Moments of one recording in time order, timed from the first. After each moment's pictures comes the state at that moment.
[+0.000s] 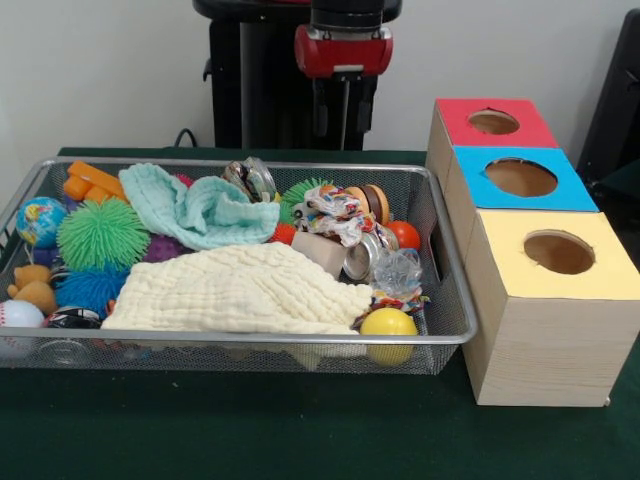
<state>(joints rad) -0.39 -0.88 0.16 2.13 -0.40 0.17 1.57</state>
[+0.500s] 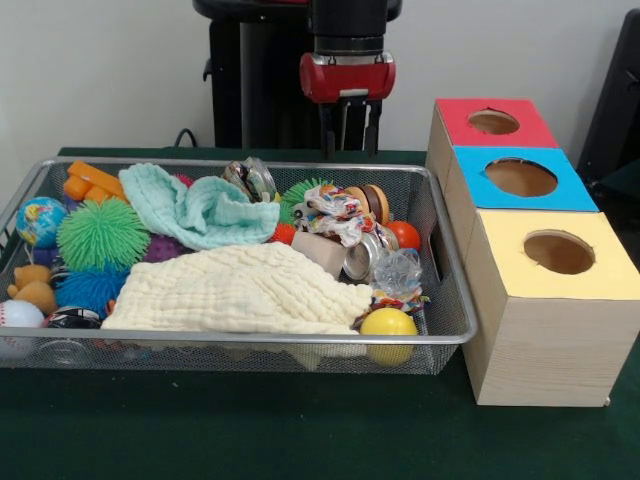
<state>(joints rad) -0.37 -0.79 0.12 2.13 -0.44 -0.03 1.57</state>
